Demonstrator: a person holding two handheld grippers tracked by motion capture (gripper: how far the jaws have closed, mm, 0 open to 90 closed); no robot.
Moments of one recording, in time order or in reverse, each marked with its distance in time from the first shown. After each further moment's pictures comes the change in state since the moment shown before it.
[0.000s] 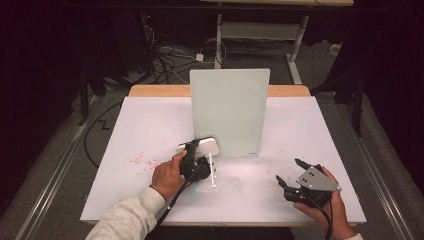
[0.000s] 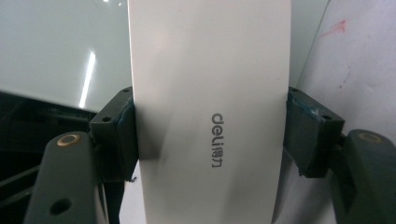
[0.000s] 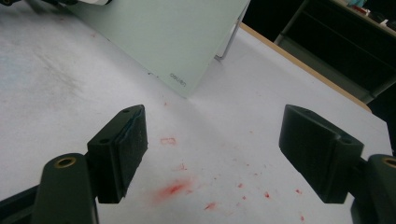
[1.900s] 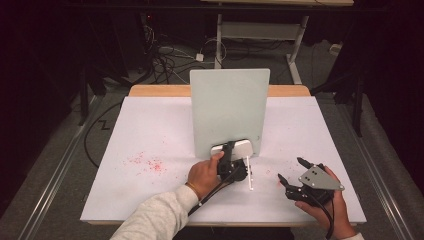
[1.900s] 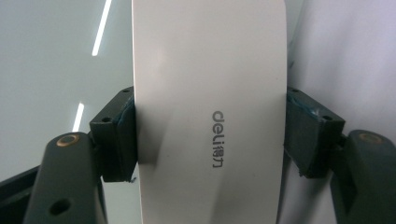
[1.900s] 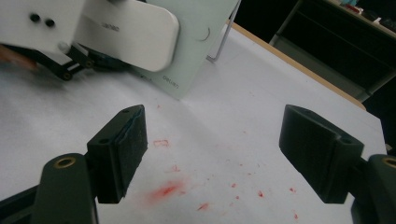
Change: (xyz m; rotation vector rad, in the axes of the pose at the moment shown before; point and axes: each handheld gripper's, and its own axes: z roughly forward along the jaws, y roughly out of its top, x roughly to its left) left arm -0.039 0.099 0.015 -0.091 -0.017 0.053; right arm -0.005 0.000 -0.001 -0.010 -0.012 0.020
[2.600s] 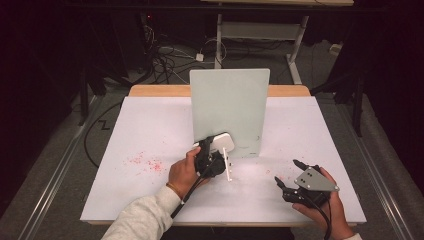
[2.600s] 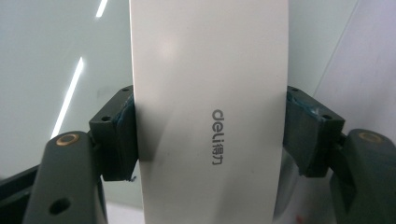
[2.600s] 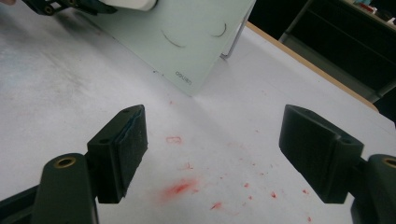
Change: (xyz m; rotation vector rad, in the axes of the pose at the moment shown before) left arm 0.035 -0.060 -0.017 0.047 -0.014 -0.151; right arm 0.008 0.000 0.003 0.017 0.028 -0.024
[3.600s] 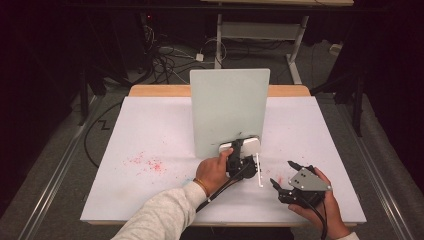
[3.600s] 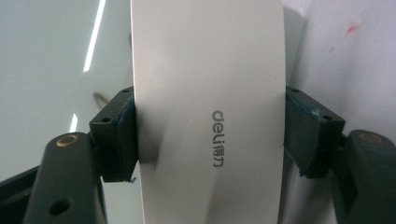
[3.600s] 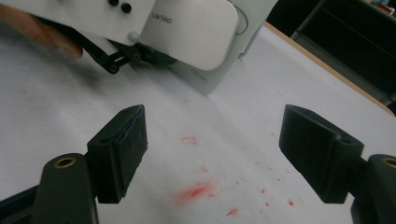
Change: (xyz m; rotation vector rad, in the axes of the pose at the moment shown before) left arm -0.039 0.074 0.017 -0.057 -0.015 0.135; right arm 0.007 0.002 0.007 0.015 0.029 -0.029
